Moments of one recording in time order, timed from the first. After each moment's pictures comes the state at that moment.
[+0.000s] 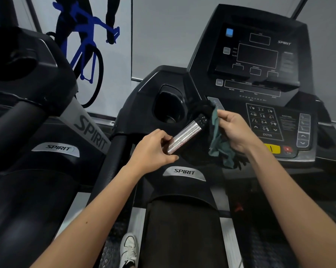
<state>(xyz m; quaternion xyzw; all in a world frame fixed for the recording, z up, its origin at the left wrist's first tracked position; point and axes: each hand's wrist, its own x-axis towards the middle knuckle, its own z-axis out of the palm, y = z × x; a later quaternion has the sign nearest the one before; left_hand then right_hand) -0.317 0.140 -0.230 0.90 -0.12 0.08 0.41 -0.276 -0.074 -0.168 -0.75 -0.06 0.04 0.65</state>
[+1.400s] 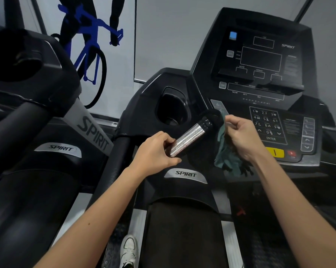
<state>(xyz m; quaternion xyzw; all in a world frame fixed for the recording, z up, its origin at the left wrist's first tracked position) -0.317 0.141 -0.230 0.90 -0.12 0.08 0.41 -0.280 -0.081 -0.177 -0.77 -0.08 -0.06 0.62</state>
